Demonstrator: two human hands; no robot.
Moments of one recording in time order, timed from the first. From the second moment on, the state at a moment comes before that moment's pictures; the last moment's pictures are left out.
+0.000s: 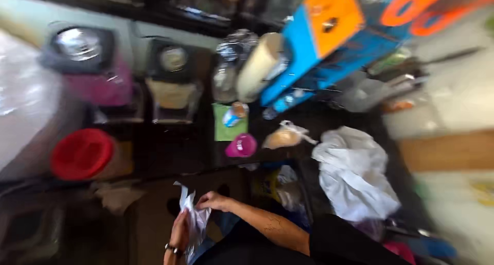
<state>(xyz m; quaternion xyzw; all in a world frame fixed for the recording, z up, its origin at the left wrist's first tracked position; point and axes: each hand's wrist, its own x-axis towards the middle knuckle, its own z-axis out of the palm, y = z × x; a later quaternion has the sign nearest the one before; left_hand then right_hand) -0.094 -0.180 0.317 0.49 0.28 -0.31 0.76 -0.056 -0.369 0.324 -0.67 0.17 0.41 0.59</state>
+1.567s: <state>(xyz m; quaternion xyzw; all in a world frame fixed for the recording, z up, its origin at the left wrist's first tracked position) -0.068 -0.258 0.422 0.83 -0.19 -0.12 0.51 -0.049 -0.518 0.439 -0.48 0.12 0.28 0.82</state>
